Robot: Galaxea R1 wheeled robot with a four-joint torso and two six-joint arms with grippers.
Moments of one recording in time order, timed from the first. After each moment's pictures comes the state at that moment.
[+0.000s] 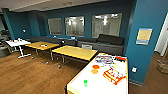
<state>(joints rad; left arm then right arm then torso) 1.53 3.06 -2.77 -0.06 -0.05 0.15 -1.55 3.04 -2.75 0.14 0.05 -0.08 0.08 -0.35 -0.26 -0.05</state>
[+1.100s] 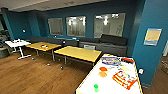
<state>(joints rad) 1.53 3.06 -2.77 -0.06 -0.05 0.15 -1.55 3.04 -2.75 0.14 0.06 -0.08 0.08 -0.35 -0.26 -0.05</state>
